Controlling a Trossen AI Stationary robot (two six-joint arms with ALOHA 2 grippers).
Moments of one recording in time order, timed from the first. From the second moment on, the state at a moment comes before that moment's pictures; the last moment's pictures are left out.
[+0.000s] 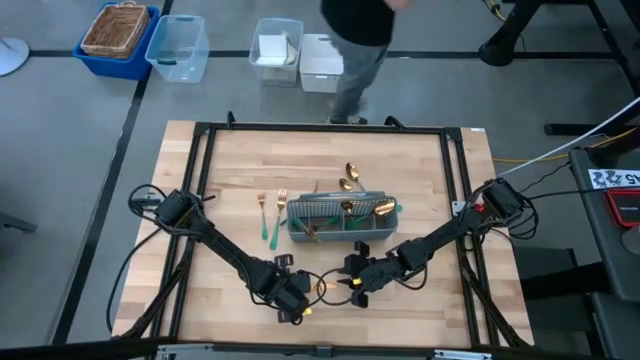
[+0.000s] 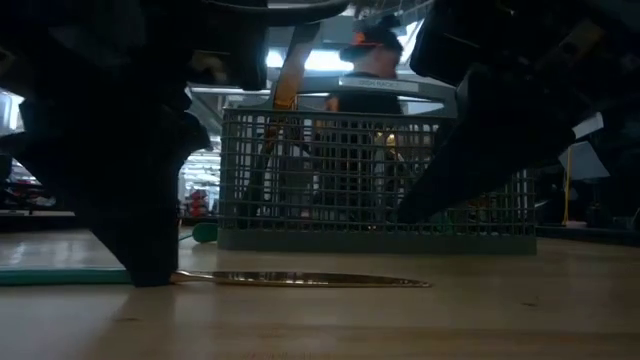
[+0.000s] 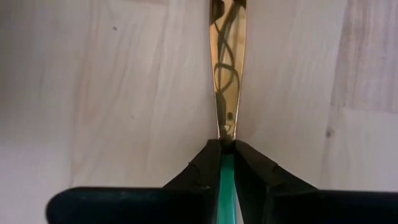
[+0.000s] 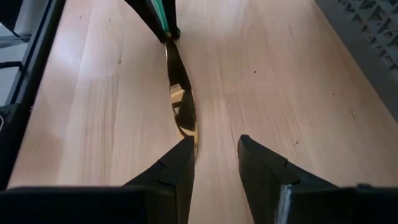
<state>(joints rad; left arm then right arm) -0.55 2.04 1.33 -0.58 -0.29 -0.67 0.52 1.83 0.90 0.19 0.28 0.57</state>
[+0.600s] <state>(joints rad) -0.55 2.05 1.33 -0.56 -0.36 -0.63 0.52 1.83 0.90 0.19 0.28 0.63</state>
